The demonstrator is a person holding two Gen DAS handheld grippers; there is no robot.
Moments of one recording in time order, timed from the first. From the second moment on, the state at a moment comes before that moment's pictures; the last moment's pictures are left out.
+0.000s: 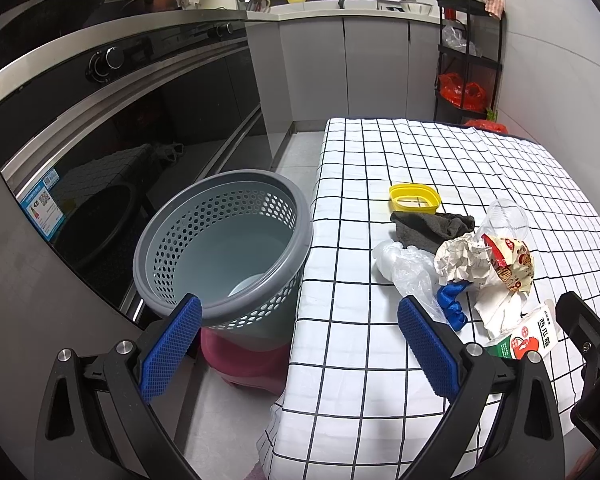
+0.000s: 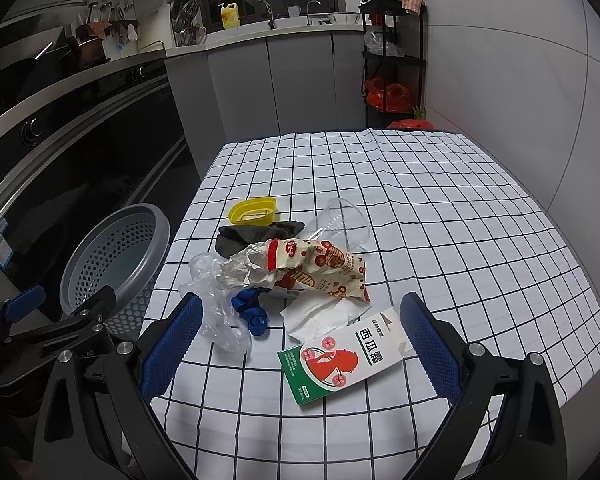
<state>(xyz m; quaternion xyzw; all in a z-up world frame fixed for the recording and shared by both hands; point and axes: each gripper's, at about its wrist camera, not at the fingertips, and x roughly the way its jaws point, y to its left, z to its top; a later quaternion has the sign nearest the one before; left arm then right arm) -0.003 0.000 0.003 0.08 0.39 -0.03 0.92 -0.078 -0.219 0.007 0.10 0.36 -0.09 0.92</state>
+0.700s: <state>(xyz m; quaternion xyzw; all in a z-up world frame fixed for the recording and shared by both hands) -0.003 -0.001 0.003 0.08 0.39 -0.03 0.92 -0.077 -0.221 0.008 0.10 0.36 -0.08 0.92</state>
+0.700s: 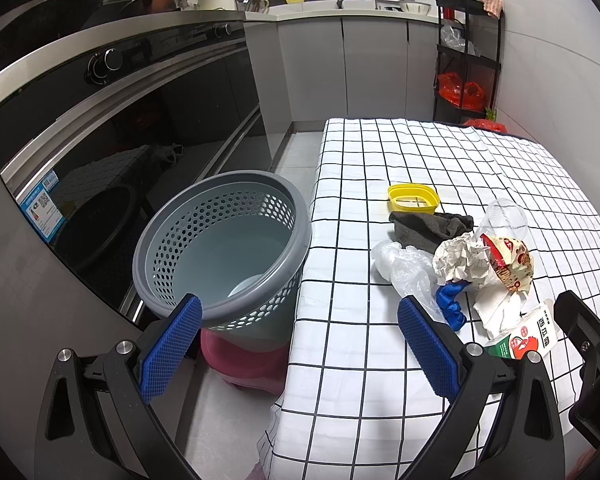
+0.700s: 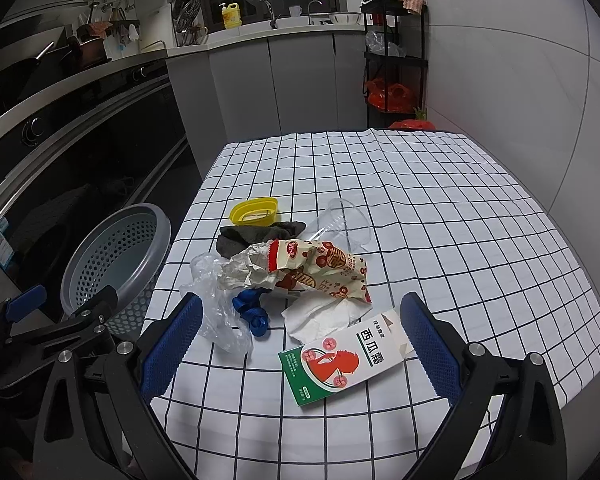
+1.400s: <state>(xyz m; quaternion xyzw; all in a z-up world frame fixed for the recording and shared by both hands) 0.006 -0.021 -0.037 0.10 0.42 -0.05 0.90 -0.094 -0.275 -0.048 0.13 0.43 -0.12 0.89</state>
